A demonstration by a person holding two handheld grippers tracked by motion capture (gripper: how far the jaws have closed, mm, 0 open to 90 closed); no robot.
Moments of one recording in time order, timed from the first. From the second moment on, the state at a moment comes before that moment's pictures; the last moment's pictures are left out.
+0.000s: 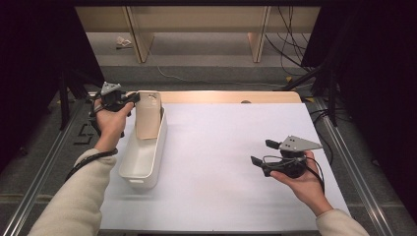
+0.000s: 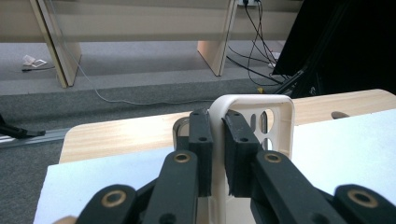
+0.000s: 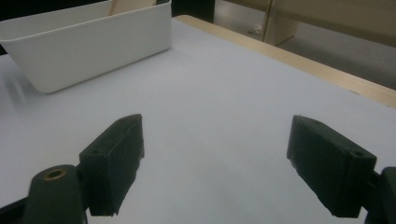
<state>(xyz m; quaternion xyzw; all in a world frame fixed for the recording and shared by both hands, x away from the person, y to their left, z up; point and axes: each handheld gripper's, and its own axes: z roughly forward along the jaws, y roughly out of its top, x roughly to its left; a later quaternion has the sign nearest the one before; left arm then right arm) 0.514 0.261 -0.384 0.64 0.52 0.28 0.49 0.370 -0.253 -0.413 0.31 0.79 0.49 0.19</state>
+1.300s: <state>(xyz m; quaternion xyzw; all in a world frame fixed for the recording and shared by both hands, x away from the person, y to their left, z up) 0.524 0.254 -0.393 0.67 0.53 0.30 0.42 0.370 -0.253 -0.413 0.31 0.79 0.49 0.19</state>
